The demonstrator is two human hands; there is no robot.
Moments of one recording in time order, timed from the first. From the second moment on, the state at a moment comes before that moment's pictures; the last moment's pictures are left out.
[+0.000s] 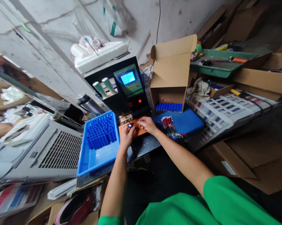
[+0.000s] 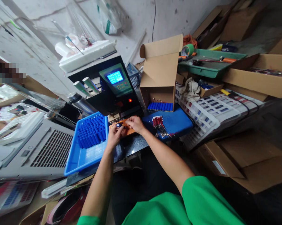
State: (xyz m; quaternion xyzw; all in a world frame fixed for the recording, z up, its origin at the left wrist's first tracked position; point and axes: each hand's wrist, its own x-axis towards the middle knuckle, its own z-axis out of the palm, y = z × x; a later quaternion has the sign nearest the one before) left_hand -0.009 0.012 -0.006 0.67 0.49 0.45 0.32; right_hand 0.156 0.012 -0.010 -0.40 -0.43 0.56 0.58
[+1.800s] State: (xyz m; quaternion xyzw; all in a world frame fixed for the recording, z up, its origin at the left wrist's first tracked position) left_hand 0.002 0.000 -0.021 0.64 0.60 0.42 0.25; right_hand 0.120 0.011 0.000 -0.54 -0.49 0.40 0.56
